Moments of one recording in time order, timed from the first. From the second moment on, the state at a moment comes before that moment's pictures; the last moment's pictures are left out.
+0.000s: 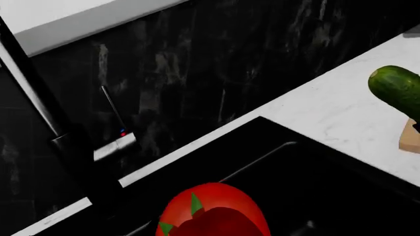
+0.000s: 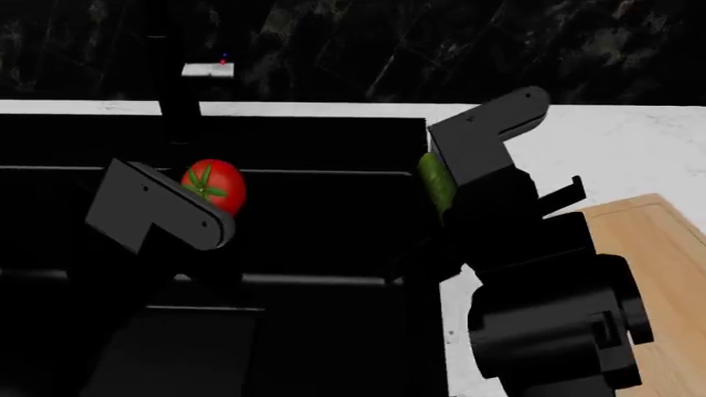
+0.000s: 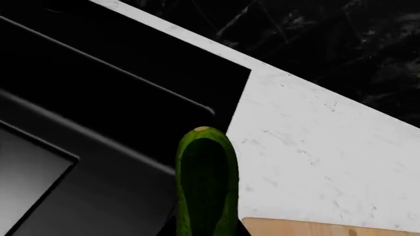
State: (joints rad) left arm -0.75 -0.24 0.40 -0.02 -0.12 -0.63 0.15; right arm 1.02 0.22 -0.33 0.18 -0.04 1.20 -0.40
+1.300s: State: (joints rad) left arm -1.05 -0.04 0.32 -0.40 -0.40 -0.86 0.18; right arm 1.12 0.22 -0.28 0.17 -0.03 1.33 -0.38
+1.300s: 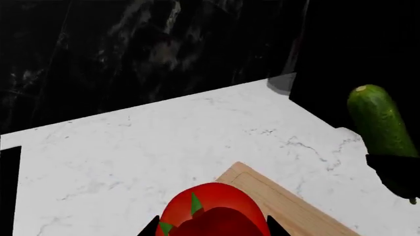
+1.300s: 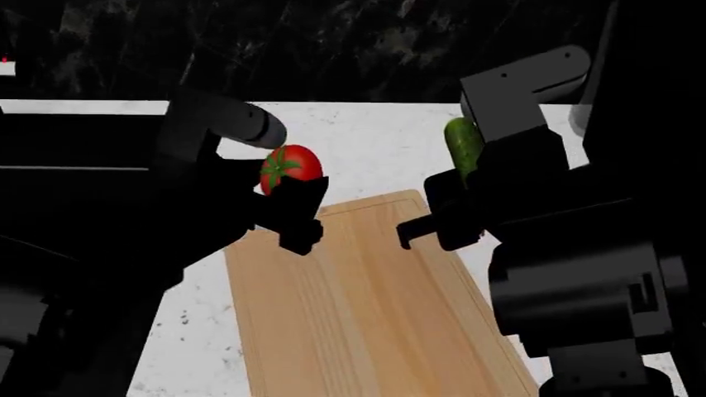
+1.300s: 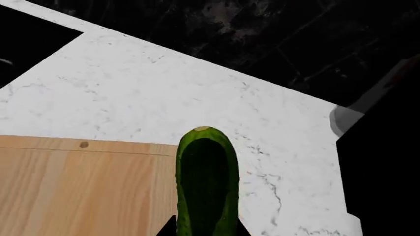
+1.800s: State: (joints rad) left arm -0.98 -0.06 0.40 -0.51 -0.41 -0.83 0.18; right arm 1.12 0.20 -0.25 0.18 -0.01 1.31 -0.36
